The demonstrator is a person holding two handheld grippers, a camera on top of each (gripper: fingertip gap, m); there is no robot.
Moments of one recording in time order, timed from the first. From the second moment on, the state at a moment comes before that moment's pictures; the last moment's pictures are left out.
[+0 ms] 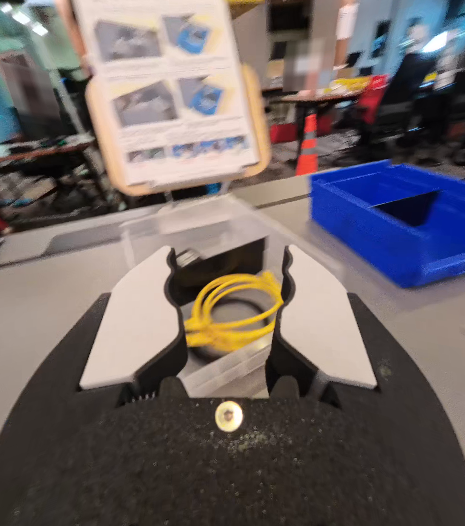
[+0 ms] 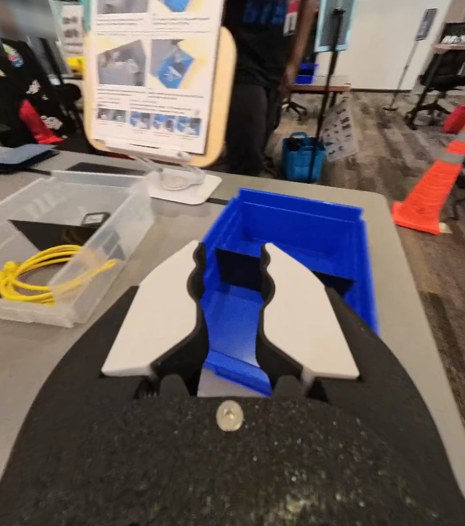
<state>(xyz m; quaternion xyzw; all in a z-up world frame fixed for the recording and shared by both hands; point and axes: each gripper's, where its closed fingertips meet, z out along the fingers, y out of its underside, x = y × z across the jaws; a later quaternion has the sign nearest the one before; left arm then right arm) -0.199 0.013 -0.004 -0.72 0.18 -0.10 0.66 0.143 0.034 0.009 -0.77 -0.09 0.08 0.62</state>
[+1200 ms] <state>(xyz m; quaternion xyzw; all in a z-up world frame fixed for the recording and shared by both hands) -0.384 0.075 -0.100 -0.85 0.06 -0.02 0.52 -0.190 0.073 -0.114 -0.84 -0.11 0.08 0.53</state>
